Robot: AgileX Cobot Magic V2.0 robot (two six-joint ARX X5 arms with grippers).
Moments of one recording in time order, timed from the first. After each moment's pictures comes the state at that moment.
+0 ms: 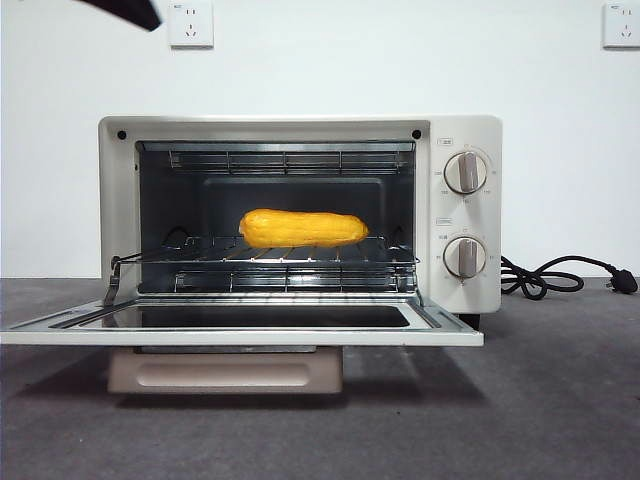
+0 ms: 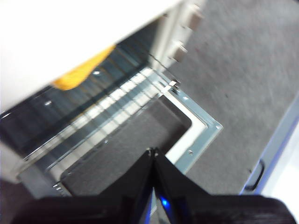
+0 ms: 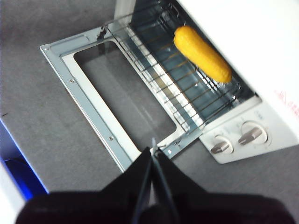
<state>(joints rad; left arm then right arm) -0.33 1.17 1.22 -0.84 0.46 0.15 1.05 1.09 1.27 -0.97 0.33 -0.11</state>
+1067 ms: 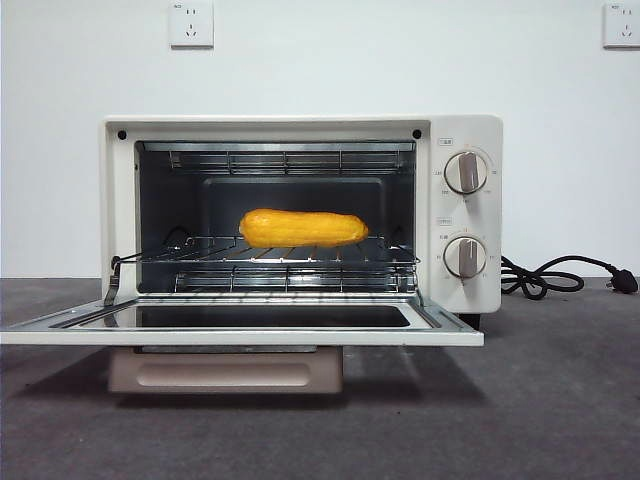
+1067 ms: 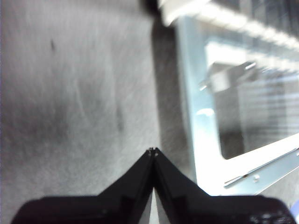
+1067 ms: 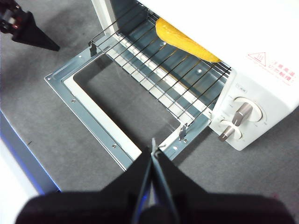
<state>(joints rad) 0.19 1.41 0.68 -0.48 0.70 0.01 0.55 1.09 1.27 -0.94 -0.21 -0.18</state>
